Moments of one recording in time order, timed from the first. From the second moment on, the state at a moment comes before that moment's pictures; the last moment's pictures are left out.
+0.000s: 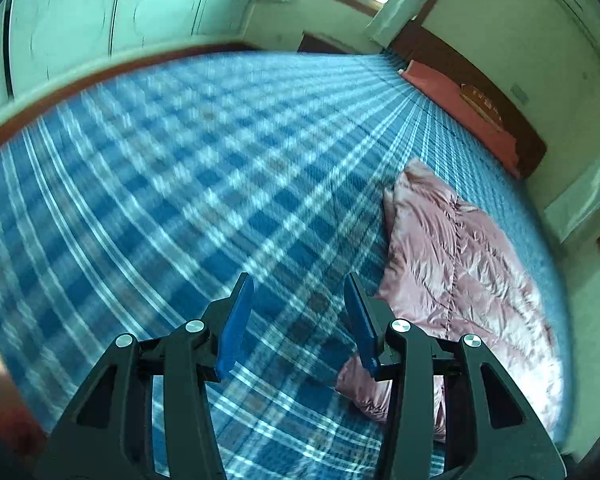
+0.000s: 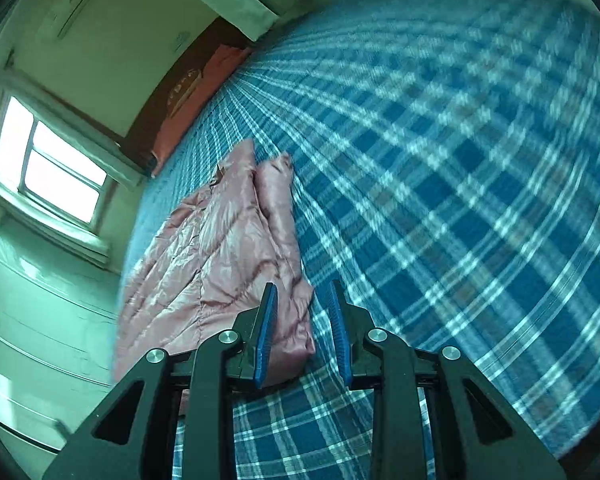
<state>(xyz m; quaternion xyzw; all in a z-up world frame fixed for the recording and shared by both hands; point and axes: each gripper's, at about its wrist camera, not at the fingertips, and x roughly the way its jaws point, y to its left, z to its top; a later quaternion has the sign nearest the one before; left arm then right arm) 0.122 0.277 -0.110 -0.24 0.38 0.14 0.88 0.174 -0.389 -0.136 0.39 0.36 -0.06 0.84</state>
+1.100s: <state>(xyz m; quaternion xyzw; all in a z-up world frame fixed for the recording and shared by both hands) 0.207 0.070 -0.140 0.00 0.45 0.03 0.89 0.313 -0.164 -0.137 0.09 0.47 0.05 0.88</state>
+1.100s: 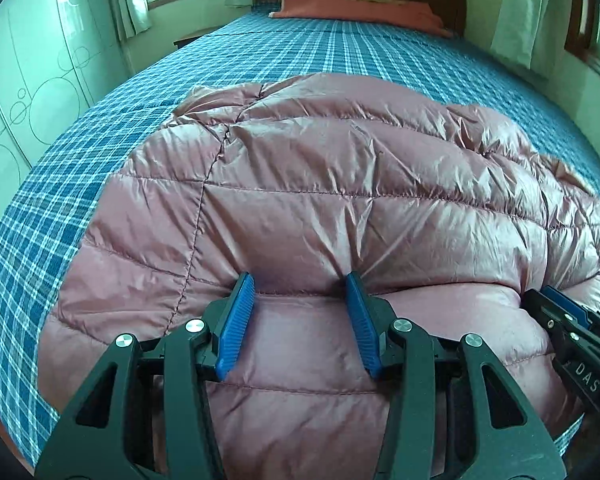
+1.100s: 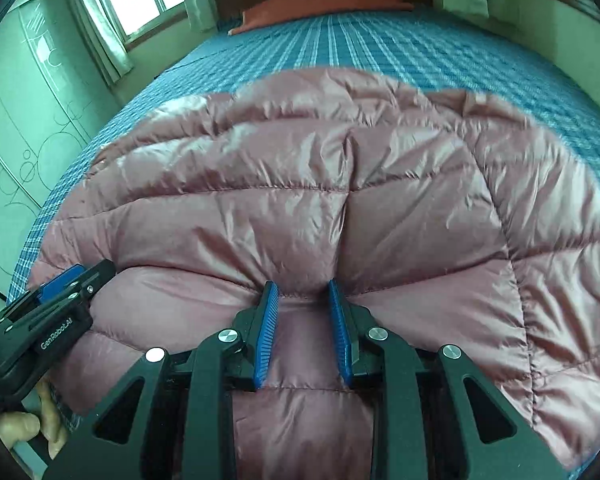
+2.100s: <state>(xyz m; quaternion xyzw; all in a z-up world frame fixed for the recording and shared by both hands) 0.272 0.031 -0.157 0.09 0.43 0.06 0.90 0.377 -0.114 -0.138 -0.04 0.47 0.01 0.88</state>
